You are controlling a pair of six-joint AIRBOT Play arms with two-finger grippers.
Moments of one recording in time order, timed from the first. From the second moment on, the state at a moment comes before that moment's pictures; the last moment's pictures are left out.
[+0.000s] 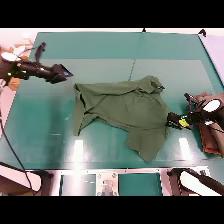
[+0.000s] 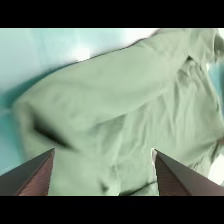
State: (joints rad) left arm 0.21 -1.72 1.59 0.65 -1.34 -1.10; right arm -0.28 -1.13 0.67 -1.22 1.11 1.48
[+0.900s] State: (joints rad) left arm 0.38 -1.09 0.68 0.90 -1.34 -1.16; right arm -0.28 -1.13 0.67 -1.19 1.12 1.48
